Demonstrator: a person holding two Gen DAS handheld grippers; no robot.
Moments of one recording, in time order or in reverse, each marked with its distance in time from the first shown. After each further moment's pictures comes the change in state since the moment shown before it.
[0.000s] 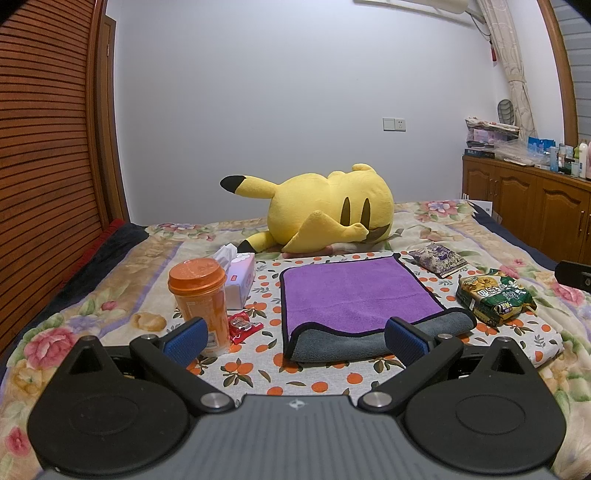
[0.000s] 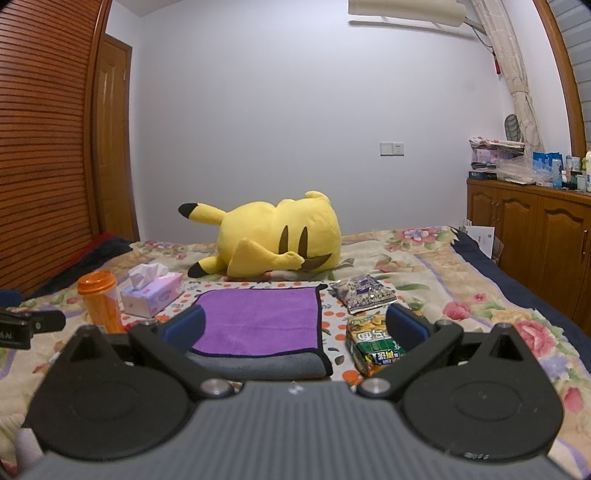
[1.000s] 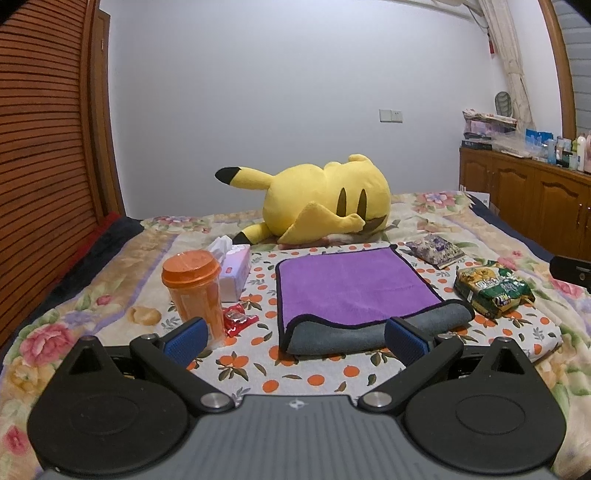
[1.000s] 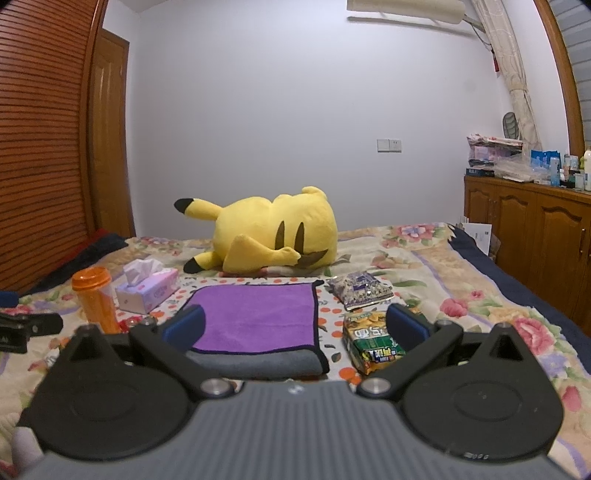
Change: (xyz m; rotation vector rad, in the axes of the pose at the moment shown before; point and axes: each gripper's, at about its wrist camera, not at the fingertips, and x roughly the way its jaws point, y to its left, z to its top) left arm 0.008 -0.003 -0.007 0.009 0.037 -0.010; right arm 0.008 0.000 -0.006 -0.005 0.021 -0.013
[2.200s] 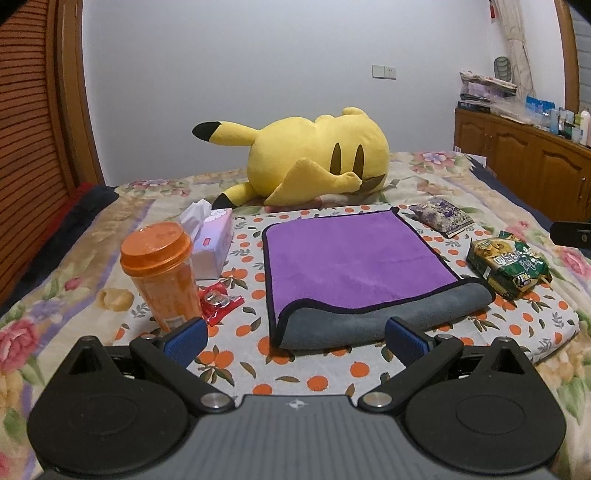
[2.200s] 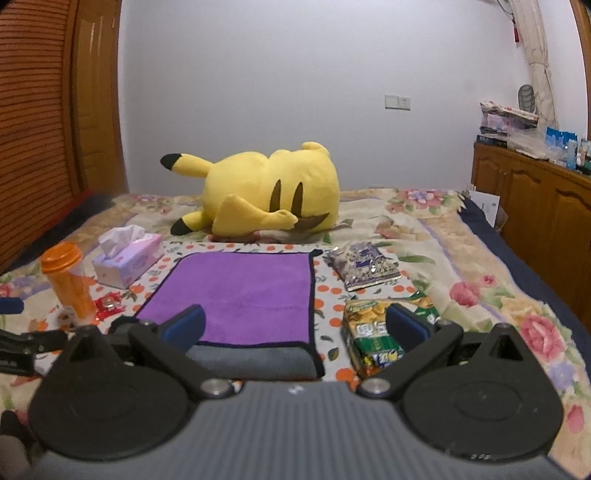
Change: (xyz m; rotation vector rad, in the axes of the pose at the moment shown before) left arm 0.082 0.006 0.018 0.010 0.145 -0.047; right arm 0.068 -0.001 0.031 -0.037 0.178 -0.002
